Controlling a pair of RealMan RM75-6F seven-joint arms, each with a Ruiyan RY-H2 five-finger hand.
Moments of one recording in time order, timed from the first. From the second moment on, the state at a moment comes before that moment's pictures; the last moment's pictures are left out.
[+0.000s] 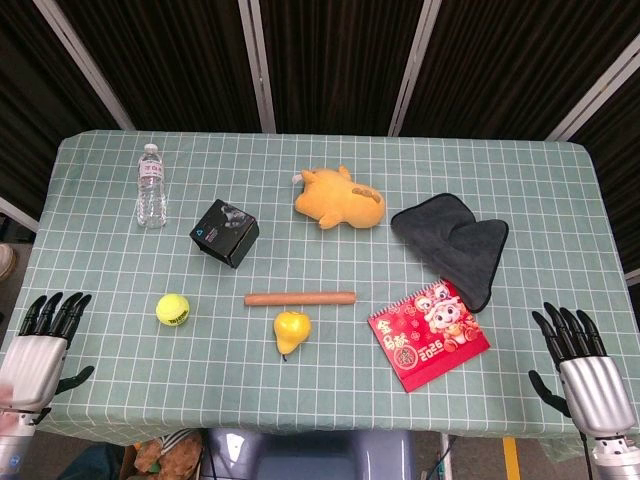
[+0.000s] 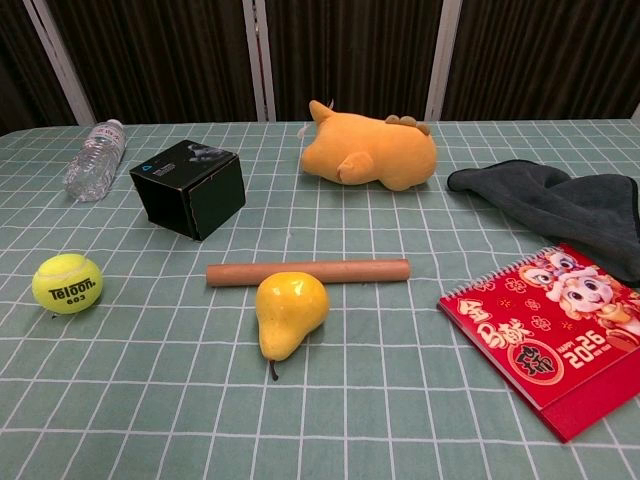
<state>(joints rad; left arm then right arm) -0.10 -1.14 0.06 -1.75 1.54 1.53 0.34 0.01 -1.10 -0.02 -1.60 -1.72 1.60 -0.07</state>
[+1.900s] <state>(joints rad) -0.39 -1.40 -0.01 -1.58 1.27 0.96 0.70 0.02 -1.07 0.01 -1.60 -1.68 1.61 0.01</state>
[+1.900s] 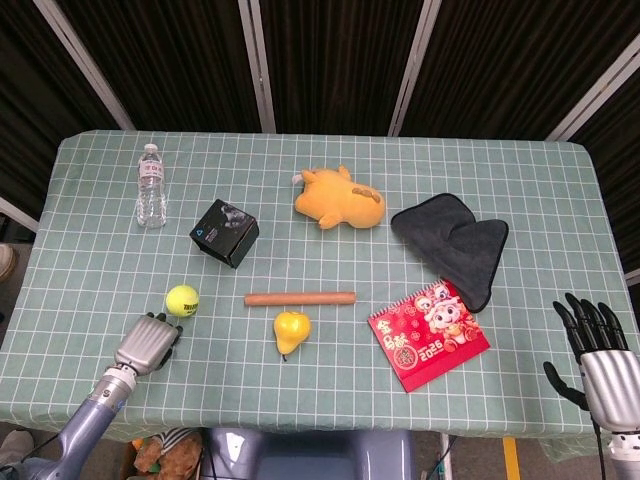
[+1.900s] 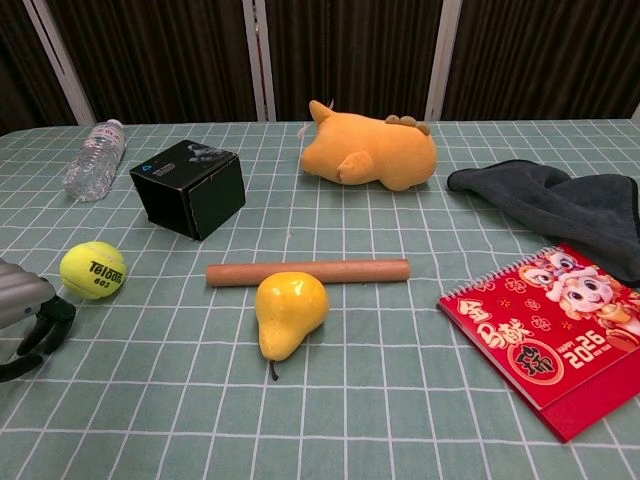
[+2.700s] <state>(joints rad) -0.54 -1.44 -0.08 -1.49 1.19 0.85 0.63 0.02 -1.07 0.02 -1.59 -1.63 1.58 0.01</state>
